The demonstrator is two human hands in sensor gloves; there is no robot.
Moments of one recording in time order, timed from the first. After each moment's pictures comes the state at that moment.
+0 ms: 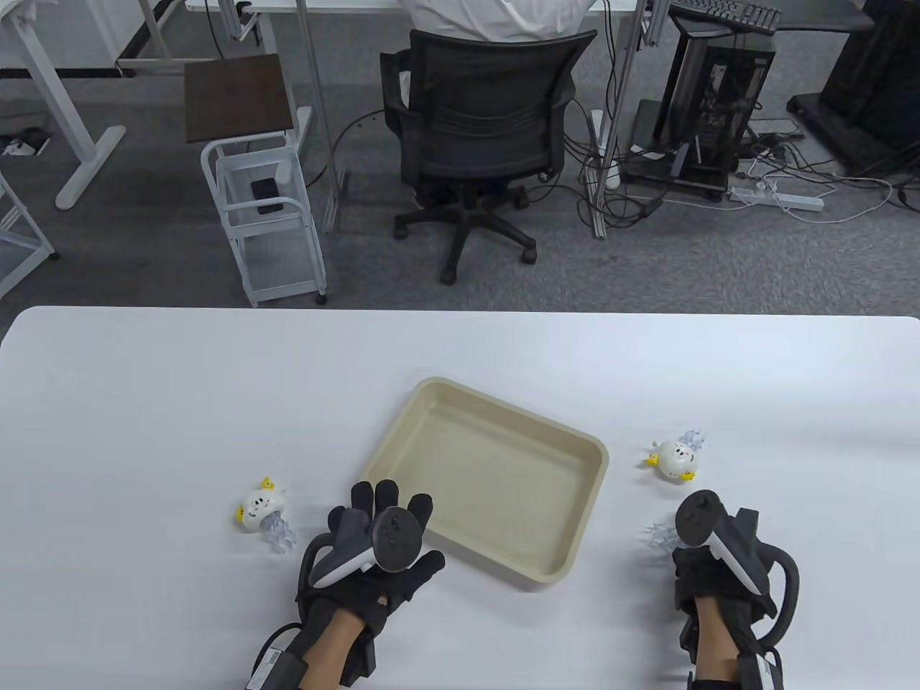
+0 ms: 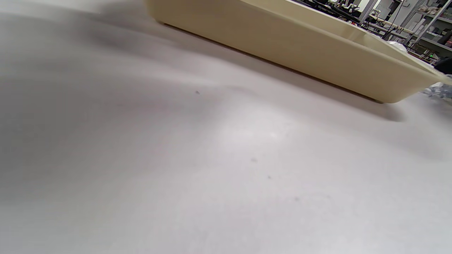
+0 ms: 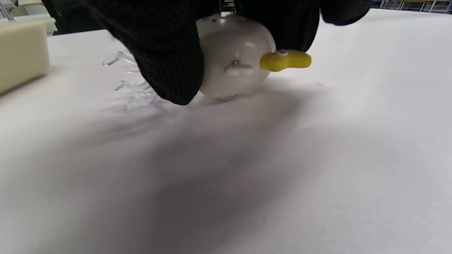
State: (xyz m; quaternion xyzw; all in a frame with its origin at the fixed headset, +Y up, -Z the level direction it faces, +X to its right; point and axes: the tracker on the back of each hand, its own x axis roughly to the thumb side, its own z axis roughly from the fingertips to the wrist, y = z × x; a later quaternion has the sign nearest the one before) left_hand -0.134 -0.747 -0.299 -0.22 -0.16 0.10 0.96; right_hand 0.276 -0.746 -0.304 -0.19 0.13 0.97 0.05
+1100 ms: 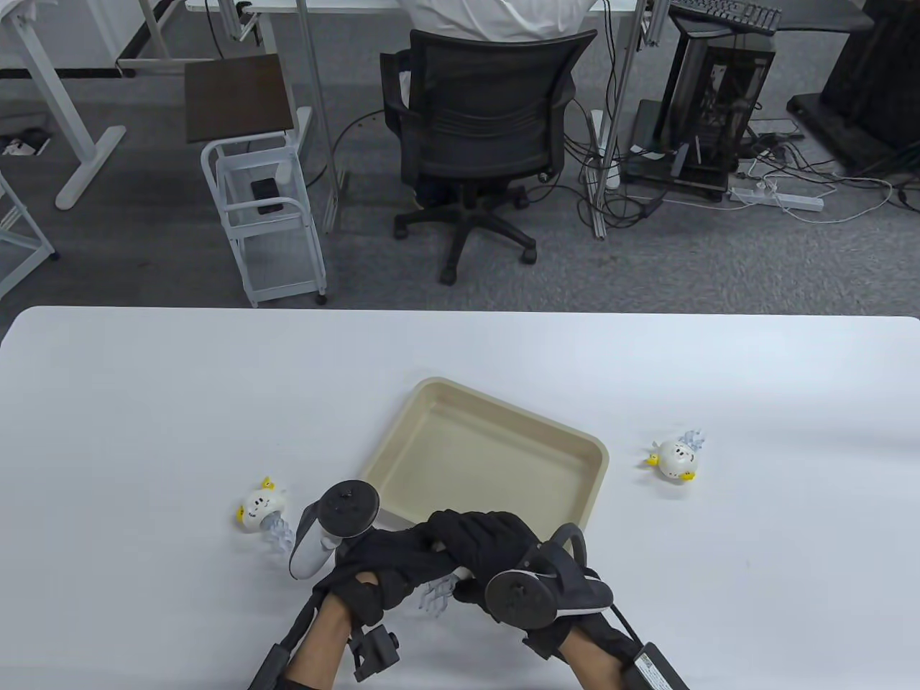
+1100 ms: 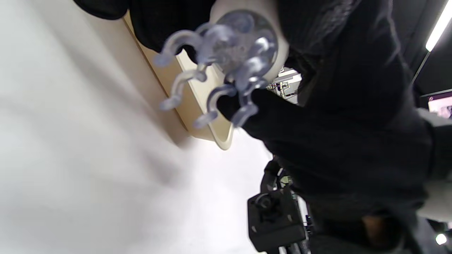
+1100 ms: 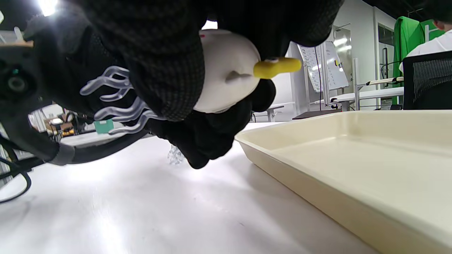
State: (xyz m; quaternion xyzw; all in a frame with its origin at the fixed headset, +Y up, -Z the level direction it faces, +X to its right) left_hand -0.144 -0.742 -0.309 -0.30 -0.21 0.52 0.77; right_hand 0.049 -0.694 -0.257 0.40 -0.06 0.91 0.10
